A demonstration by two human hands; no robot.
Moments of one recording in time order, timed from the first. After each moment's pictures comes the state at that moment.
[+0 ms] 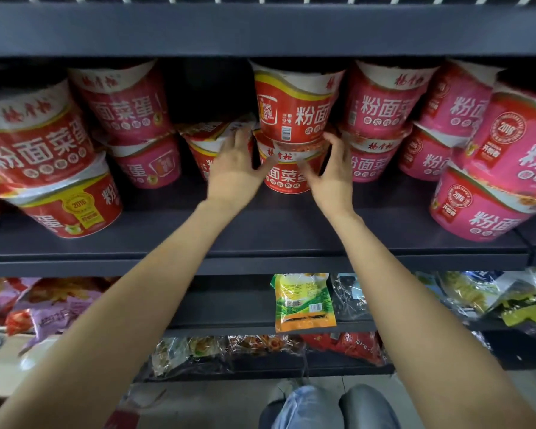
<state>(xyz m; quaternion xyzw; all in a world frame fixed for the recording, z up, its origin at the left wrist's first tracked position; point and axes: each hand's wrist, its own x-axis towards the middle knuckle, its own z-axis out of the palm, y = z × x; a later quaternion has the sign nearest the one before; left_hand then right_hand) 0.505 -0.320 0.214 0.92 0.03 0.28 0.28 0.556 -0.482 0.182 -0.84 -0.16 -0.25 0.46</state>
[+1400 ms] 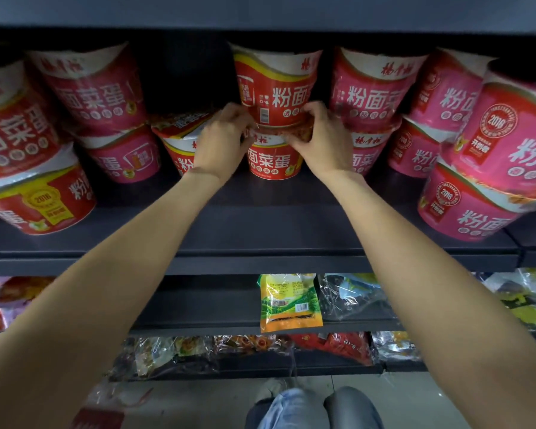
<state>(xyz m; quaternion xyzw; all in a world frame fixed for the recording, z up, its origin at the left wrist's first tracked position) 0.555 -0.313 0.217 0.92 -0.08 0.36 0.11 0.595 -0.497 0.226 -0.91 -0.20 -0.21 0.31</state>
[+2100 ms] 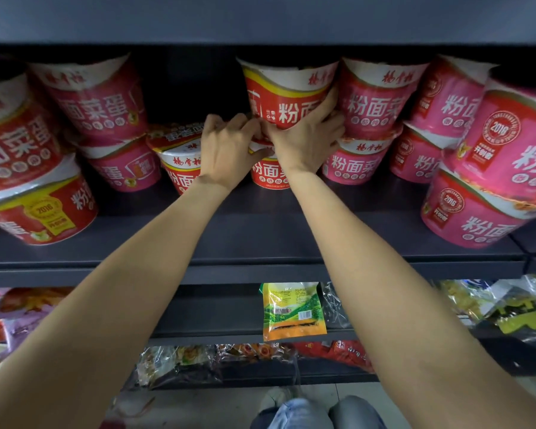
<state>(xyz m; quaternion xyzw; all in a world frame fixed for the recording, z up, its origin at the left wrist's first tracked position) 0.554 -0.319 0.217 0.91 -0.07 0.42 0.02 0.584 -0.439 0.236 -0.86 0.04 -0.27 0.43</state>
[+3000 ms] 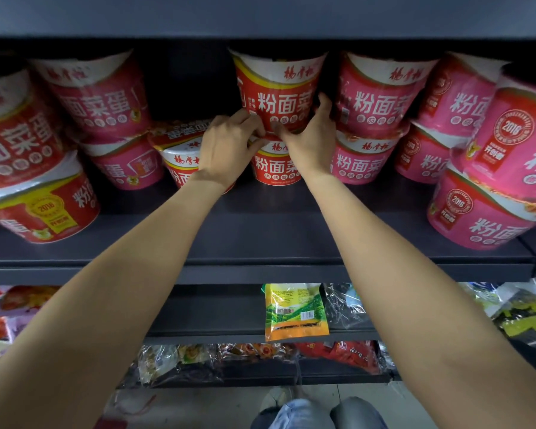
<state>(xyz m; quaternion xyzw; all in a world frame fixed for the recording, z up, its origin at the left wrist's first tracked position) 0.564 -0.307 0.216 0.91 -0.12 0.39 0.09 0.608 -0.453 0.223 -0.82 -0.10 -0.23 0.51</state>
